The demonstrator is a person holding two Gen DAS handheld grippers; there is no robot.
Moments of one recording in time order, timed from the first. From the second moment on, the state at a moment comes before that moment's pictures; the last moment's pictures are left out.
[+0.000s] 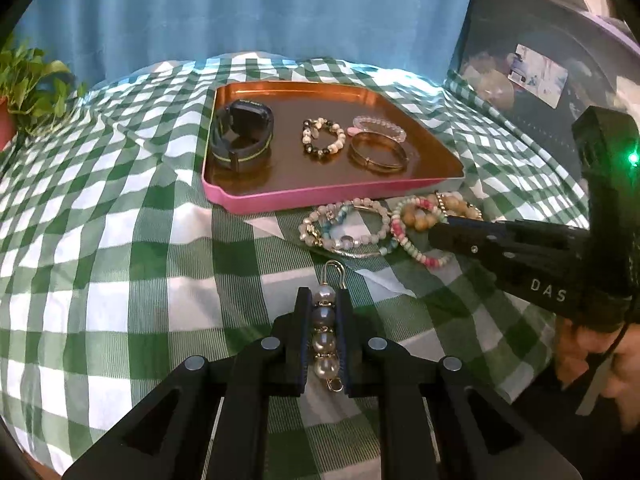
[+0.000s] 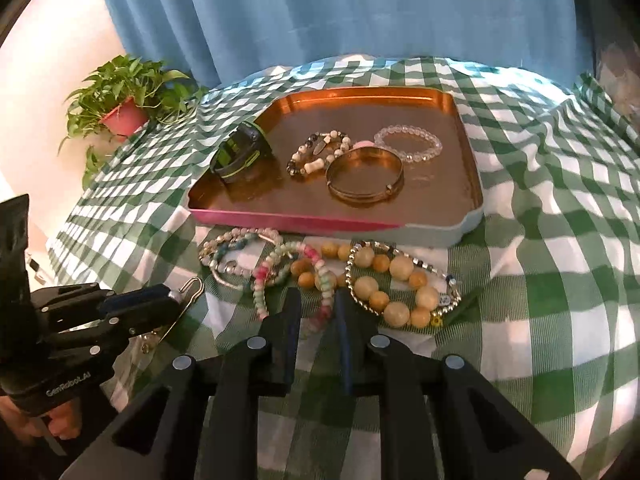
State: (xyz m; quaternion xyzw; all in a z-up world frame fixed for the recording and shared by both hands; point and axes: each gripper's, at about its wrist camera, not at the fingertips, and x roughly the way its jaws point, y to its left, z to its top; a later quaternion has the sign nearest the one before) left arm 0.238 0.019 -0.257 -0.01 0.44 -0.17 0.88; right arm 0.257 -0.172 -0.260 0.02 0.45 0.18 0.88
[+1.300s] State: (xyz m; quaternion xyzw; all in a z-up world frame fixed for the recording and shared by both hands) left arm 0.215 0.014 -0.251 -0.01 0.47 -0.16 0.87; right arm 0.209 -0.193 -0.254 -0.05 0.42 0.15 0.89
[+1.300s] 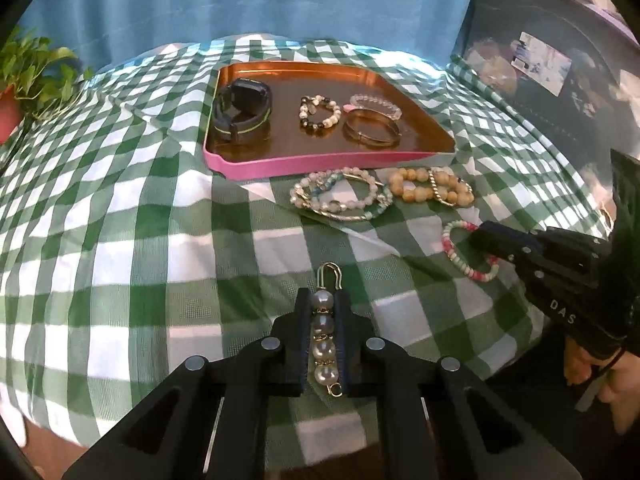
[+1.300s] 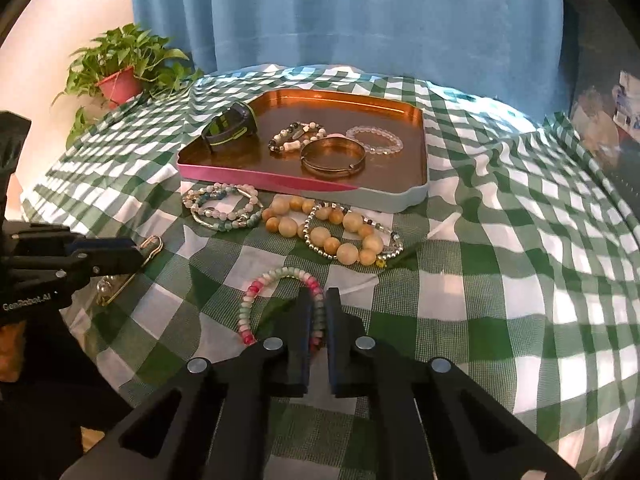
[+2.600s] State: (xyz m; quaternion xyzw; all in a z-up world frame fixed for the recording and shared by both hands) left arm 0.161 -0.023 -0.038 0.03 0.25 -0.12 0.96; right arm 0.138 -0.181 -0.025 0.01 0.22 0.18 0.96
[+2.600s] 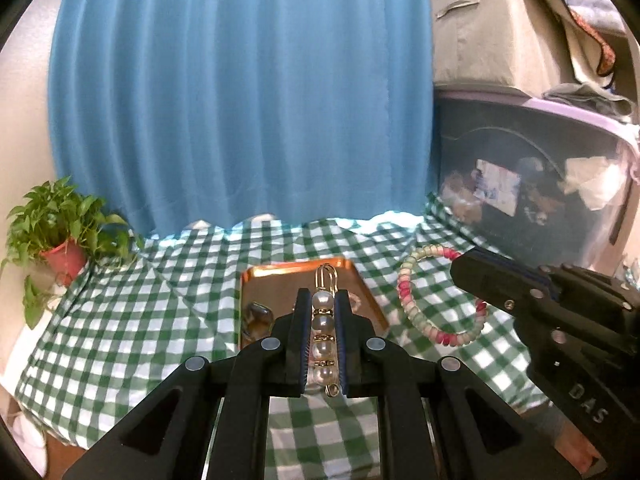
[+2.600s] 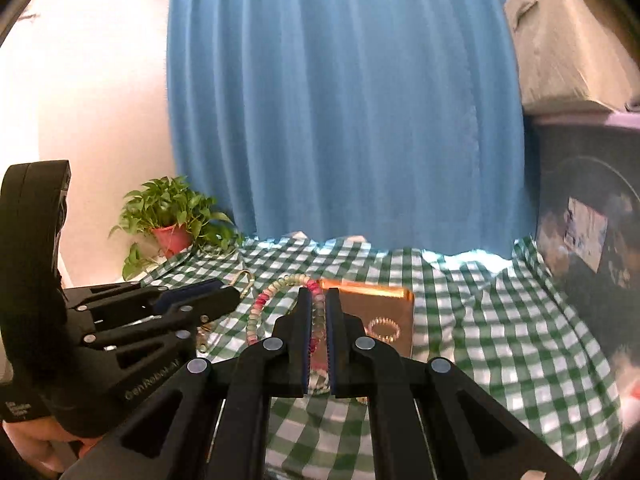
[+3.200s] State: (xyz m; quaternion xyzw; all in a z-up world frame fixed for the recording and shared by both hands) left arm 0.273 0.013 -0.064 -0.08 0.26 -0.15 0.95; right arm 0.255 -0.190 -0.063 0.08 0.23 0.19 0.95
